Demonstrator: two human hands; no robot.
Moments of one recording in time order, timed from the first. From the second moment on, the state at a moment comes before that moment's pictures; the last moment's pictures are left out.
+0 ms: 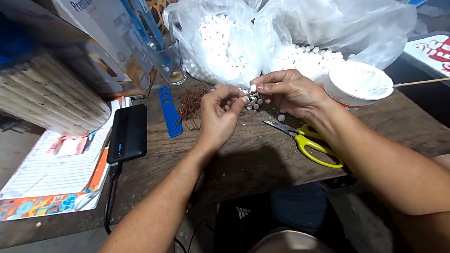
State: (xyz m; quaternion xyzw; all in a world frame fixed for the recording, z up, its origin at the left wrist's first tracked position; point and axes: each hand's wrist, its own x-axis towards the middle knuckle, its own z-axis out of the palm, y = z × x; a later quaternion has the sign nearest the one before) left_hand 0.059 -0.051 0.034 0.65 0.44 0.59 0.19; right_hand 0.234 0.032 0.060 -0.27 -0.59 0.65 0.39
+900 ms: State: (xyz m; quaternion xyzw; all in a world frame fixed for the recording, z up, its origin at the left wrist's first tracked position) left_hand 0.058 -0.054 0.033 0.65 0.47 0.56 0.21; right_hand 0.235 0.033 0.058 -0.28 -0.63 0.60 0.40
